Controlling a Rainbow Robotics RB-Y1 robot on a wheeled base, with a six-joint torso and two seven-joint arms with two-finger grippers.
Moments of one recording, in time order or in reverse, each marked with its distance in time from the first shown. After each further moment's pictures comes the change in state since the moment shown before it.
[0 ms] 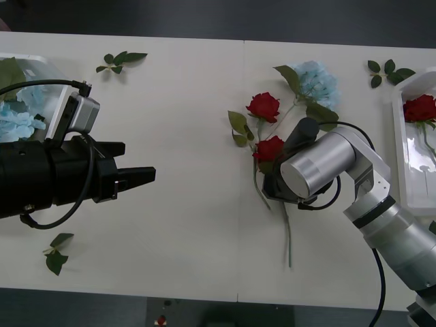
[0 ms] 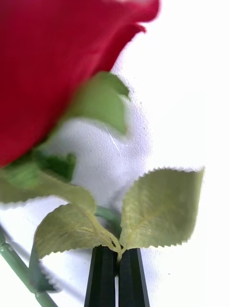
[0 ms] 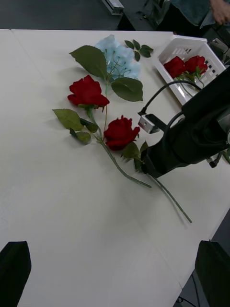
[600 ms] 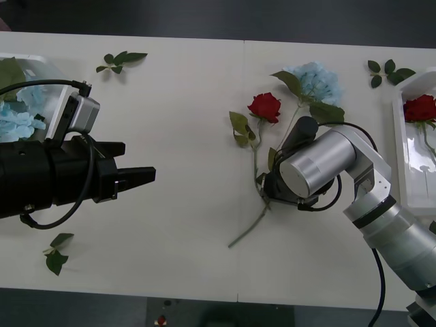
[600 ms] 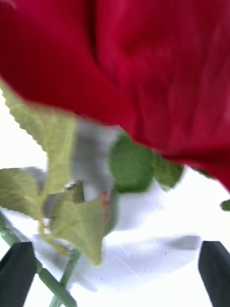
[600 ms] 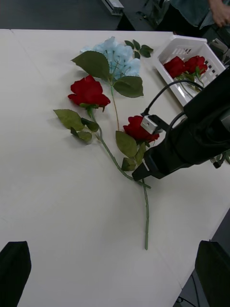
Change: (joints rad) right arm 0.002 0.000 0.000 -0.027 -0.004 0.047 -0.025; left arm 0.000 0.000 0.000 0.000 0.001 0.000 0.000
